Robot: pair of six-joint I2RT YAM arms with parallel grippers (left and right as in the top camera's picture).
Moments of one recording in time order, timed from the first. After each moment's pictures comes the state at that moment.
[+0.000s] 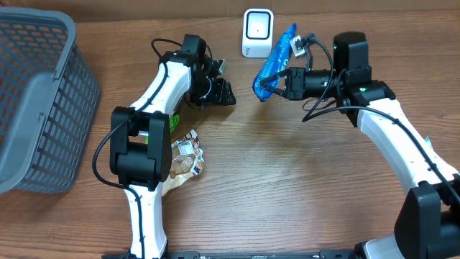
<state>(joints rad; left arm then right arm) -0.20 2.25 1.74 -0.88 0.43 -0.07 0.21 1.67 1.25 -0.23 -1.03 0.42</state>
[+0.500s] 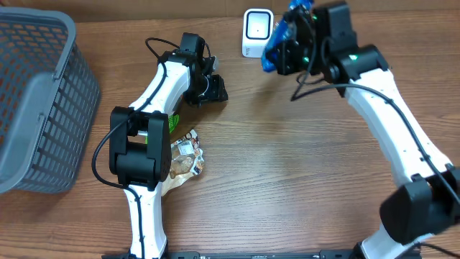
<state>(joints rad) -0.19 2.25 1.74 -0.84 0.30 -0.19 0.31 1.82 1.70 -0.64 -0.41 0.16</state>
